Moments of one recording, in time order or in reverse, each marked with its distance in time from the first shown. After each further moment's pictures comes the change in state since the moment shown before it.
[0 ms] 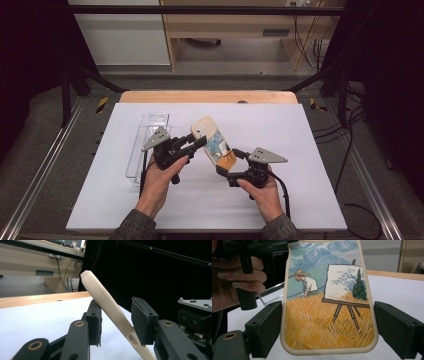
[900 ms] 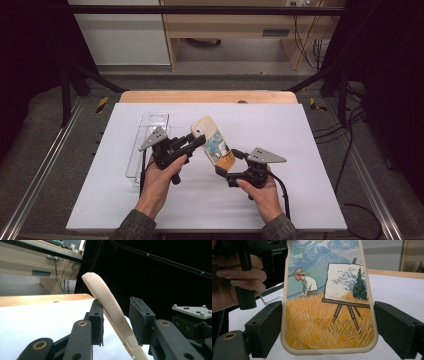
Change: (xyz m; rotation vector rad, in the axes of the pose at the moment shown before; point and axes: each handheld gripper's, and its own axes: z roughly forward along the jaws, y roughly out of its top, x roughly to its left) left arm 0.002 0.000 -0.002 -0.029 -0.020 -0.045; right arm 0.001 -0.001 0.002 0.005 0.007 0.004
